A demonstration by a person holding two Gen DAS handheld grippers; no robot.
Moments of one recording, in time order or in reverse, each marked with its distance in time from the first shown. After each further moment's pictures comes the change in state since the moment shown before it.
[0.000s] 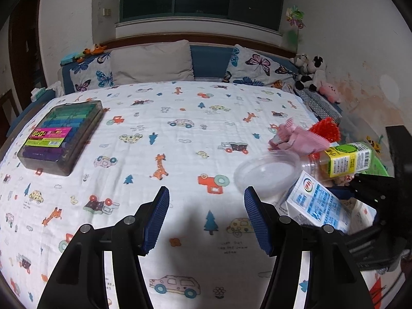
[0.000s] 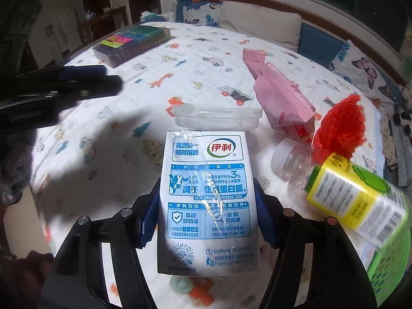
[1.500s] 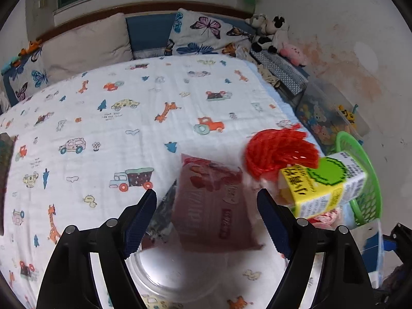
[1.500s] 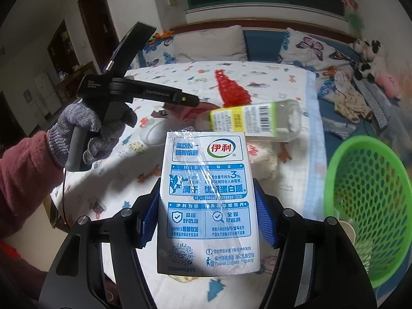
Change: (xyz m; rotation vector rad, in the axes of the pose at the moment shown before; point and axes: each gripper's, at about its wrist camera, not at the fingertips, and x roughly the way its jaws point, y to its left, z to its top) left arm 0.118 -0.105 0.070 0.134 0.223 -0.219; right arm -0.117 -0.051 -0.094 0.313 -0.185 -0.058
